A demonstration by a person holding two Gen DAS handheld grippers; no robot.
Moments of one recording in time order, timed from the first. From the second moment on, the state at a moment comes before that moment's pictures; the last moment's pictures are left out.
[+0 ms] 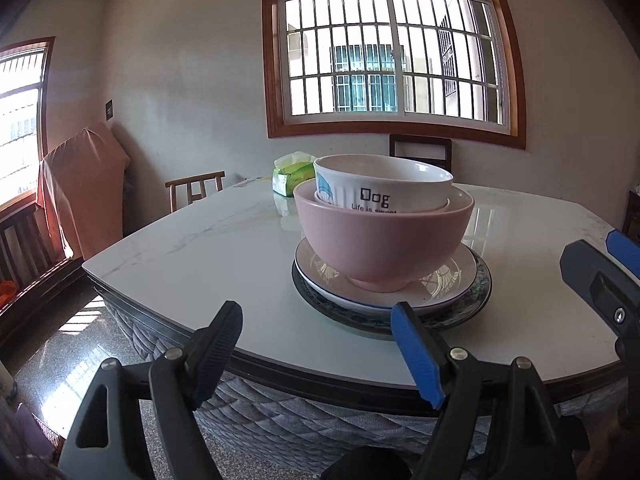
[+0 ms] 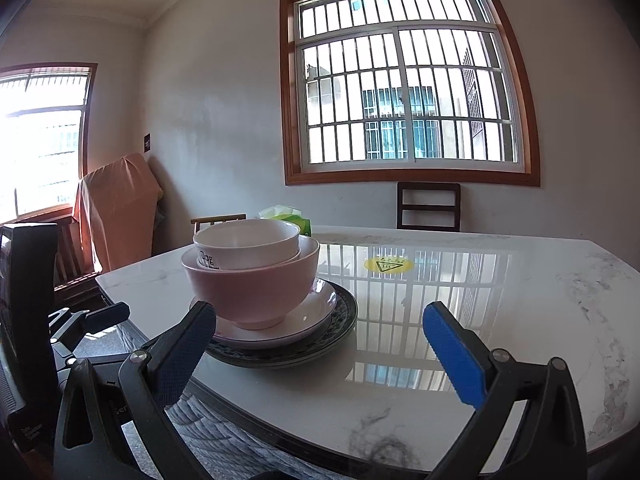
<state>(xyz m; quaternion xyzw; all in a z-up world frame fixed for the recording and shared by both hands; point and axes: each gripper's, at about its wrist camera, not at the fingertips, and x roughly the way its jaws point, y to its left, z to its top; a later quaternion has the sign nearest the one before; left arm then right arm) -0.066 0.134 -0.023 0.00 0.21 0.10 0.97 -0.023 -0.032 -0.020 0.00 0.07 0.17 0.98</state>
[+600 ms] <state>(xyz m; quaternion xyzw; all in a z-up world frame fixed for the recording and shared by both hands) -0.067 0.134 -0.025 -0.01 0.23 0.09 0.97 -0.024 -0.034 -0.019 0.00 0.08 0.17 0.98</state>
